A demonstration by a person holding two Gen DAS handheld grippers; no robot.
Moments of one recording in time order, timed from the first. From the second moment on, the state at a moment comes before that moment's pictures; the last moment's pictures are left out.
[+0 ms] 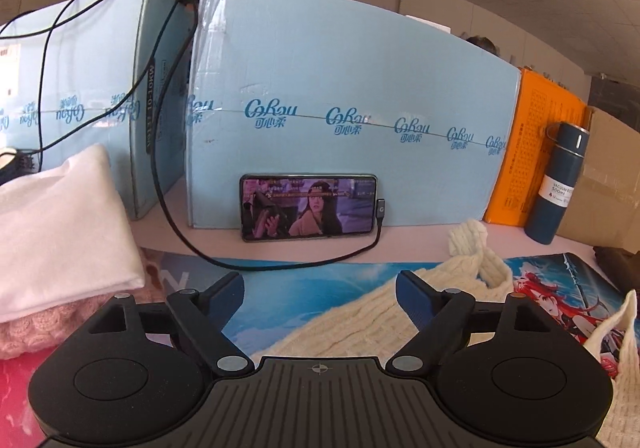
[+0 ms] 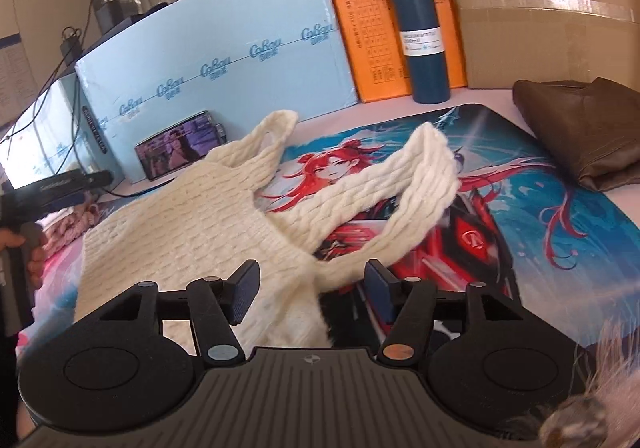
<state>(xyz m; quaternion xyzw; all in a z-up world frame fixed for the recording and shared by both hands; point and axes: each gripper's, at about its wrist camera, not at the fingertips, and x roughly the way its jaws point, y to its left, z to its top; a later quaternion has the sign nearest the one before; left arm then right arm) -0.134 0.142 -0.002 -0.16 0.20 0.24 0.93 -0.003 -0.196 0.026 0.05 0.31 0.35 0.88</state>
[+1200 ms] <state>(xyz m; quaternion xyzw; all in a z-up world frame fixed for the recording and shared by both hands) -0.132 0.147 -0.024 -0.13 0.20 0.26 0.93 0.004 -0.141 0.065 0.11 0.25 0.40 0.87</state>
